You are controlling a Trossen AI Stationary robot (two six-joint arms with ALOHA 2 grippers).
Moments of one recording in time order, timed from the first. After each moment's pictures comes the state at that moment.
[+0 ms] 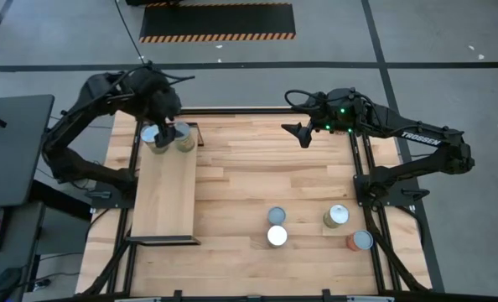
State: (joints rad) left arm 0.53 1.30 1.78 -1.48 0.12 0.21; right arm -0.30 1.11 1.19 -0.48 0.10 0.19
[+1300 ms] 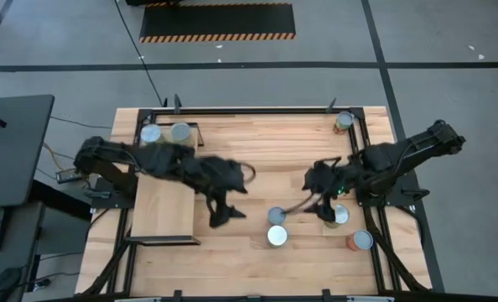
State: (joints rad) left arm -0.25 1.61 1.80 -0.87 0.04 -0.36; right arm 0.36 1.20 1.19 -0.90 0.08 0.52
